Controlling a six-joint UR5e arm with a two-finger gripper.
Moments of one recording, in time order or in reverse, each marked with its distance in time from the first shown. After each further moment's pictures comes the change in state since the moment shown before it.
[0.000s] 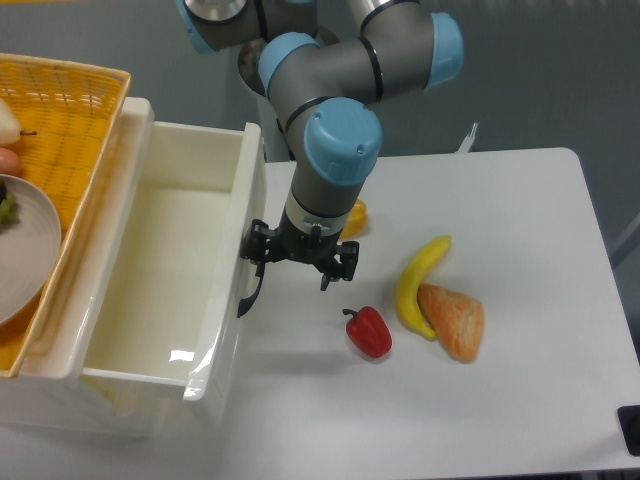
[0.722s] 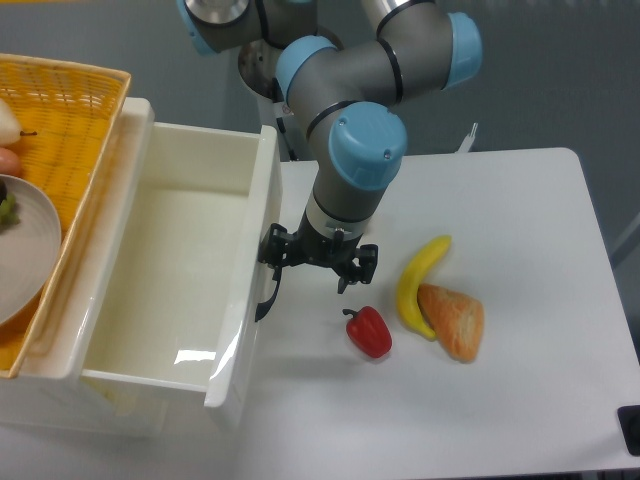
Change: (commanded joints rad) arm 0.022 -0.020 0.011 -0.008 0.000 0.021
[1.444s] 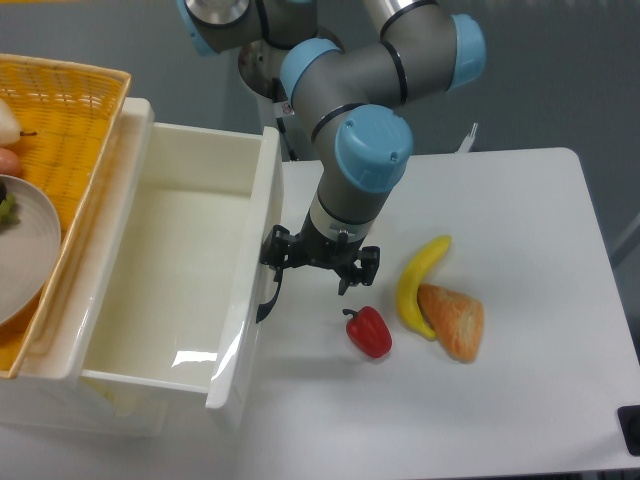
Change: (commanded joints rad) arm 0.008 0.000 0.002 0.000 -0.029 0.000
